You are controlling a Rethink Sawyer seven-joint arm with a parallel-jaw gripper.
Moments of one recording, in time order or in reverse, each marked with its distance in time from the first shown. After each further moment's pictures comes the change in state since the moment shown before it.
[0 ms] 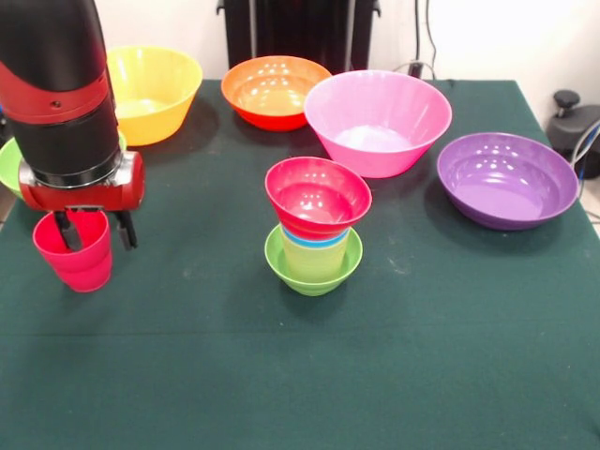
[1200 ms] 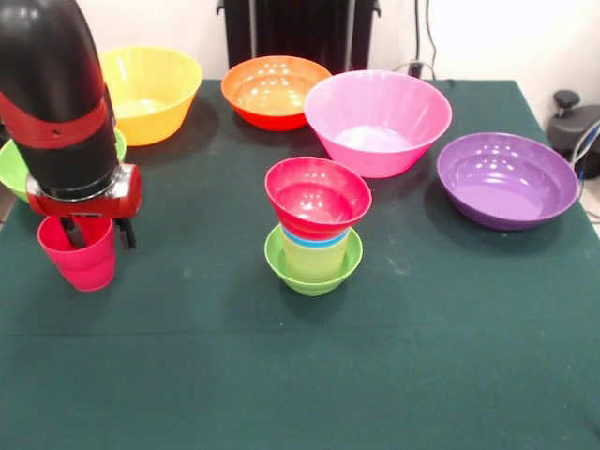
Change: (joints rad) arm 0.006 0.069 -0.083 0.000 0.046 -0.017 0.001
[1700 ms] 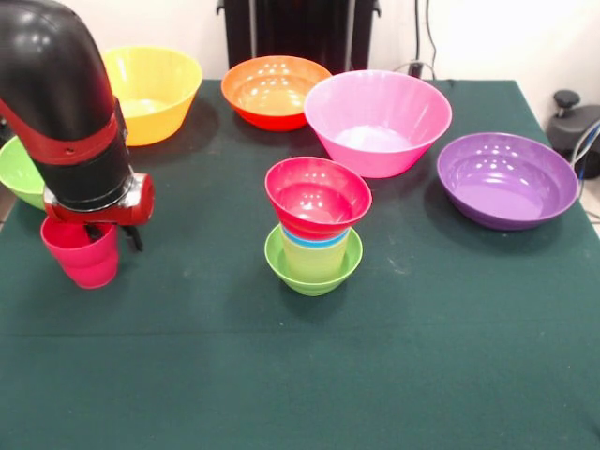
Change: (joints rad) arm 0.003 0.035 -0.014 -0.001 0.033 0.000 0.000
